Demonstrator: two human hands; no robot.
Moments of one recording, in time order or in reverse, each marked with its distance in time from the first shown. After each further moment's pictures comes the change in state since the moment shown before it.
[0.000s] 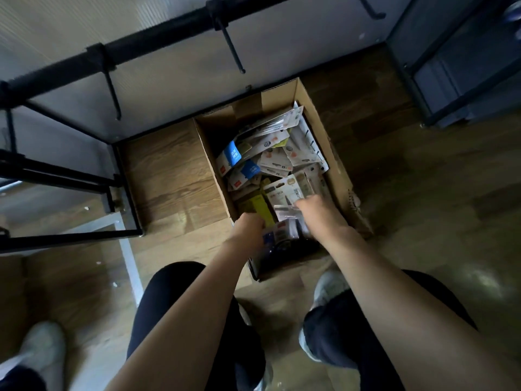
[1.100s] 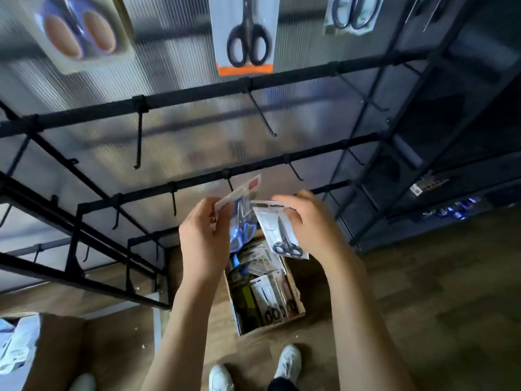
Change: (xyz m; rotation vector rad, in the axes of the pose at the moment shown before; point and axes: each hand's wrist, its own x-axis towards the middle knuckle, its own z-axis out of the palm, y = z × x) left_hand -0.499 0.168 -0.305 -0.693 1.322 0.376; right_hand -0.356 -0.092 -0.488 0.447 0.590 -0.249
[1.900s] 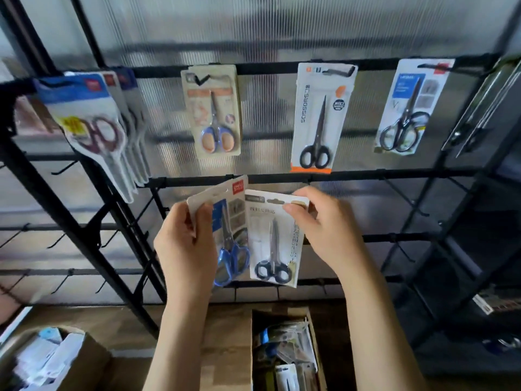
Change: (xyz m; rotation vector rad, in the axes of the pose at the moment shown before) left_hand 0.024 0.078 -0.118 0.008 0.558 0.091; right_hand 0.025 -0.128 -0.072 0.205 0.226 -0.511
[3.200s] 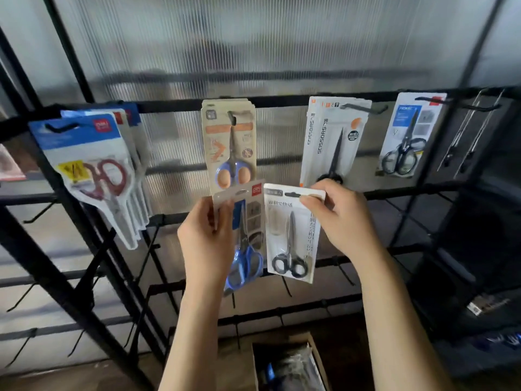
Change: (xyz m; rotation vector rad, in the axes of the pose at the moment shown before) left_hand 0.096 -0.036 0.020 -0.177 -0.165 0.030; right_hand 0.071 -0.015 0.031 -0.063 0.178 0.081
